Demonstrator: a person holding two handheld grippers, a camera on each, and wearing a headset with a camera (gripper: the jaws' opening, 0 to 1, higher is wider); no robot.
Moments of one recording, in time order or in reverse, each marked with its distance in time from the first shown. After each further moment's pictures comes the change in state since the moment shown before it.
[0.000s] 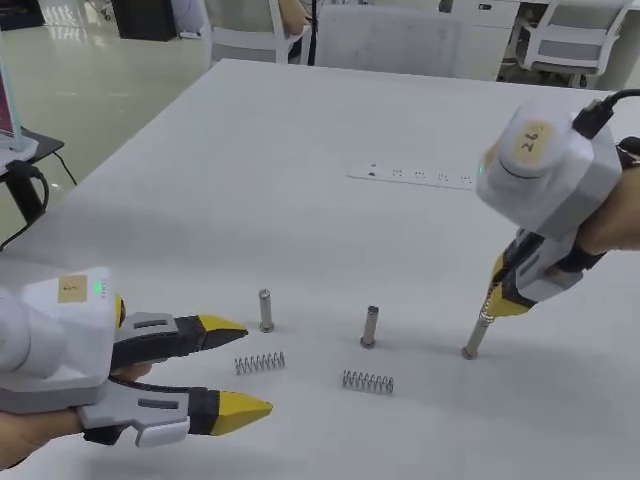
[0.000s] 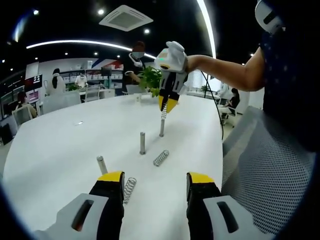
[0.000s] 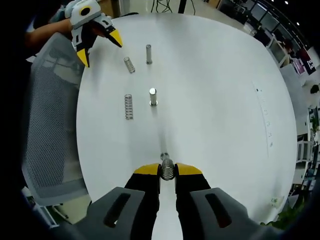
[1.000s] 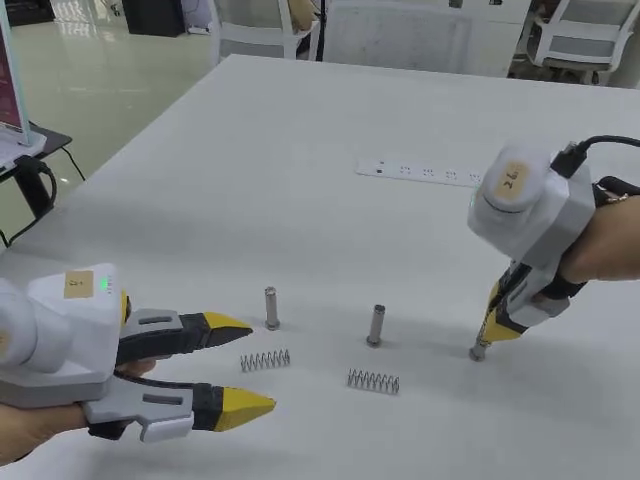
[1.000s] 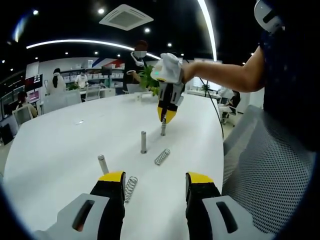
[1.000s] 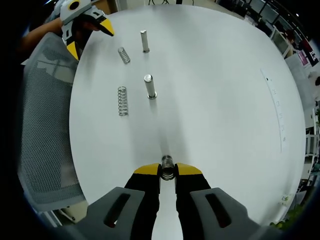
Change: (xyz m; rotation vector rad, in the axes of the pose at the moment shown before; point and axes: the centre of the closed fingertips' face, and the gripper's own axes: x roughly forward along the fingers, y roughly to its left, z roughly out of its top) left arm 0.000 0.002 -0.001 0.001 0.009 0.005; right arm 0.041 0.002 -0.009 0.045 0.024 0.050
